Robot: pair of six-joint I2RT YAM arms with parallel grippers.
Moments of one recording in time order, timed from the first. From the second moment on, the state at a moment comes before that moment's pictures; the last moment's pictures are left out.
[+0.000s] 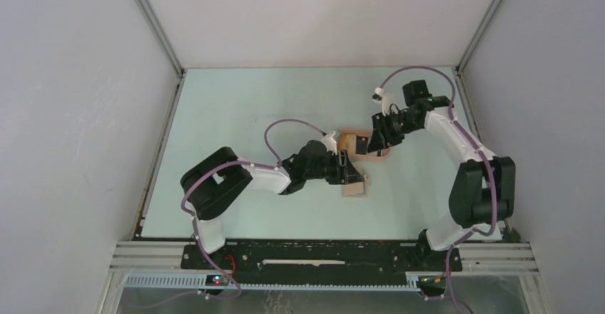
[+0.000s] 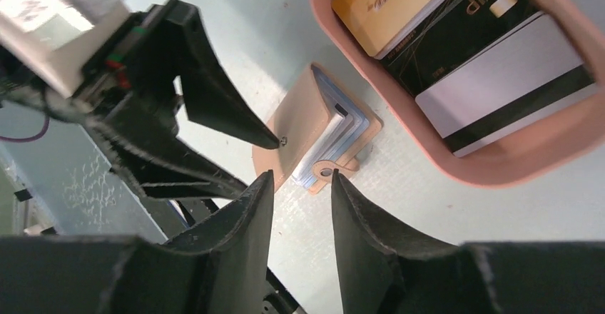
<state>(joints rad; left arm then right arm) -0.91 1.83 0.85 0.56 0.31 -0.90 0.14 1.63 1.27 -0.89 -0.68 -0.25</state>
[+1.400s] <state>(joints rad) -0.91 1.91 0.91 0.45 0.24 -0.72 0.35 1.44 0.88 -0.66 -0.48 -0.71</state>
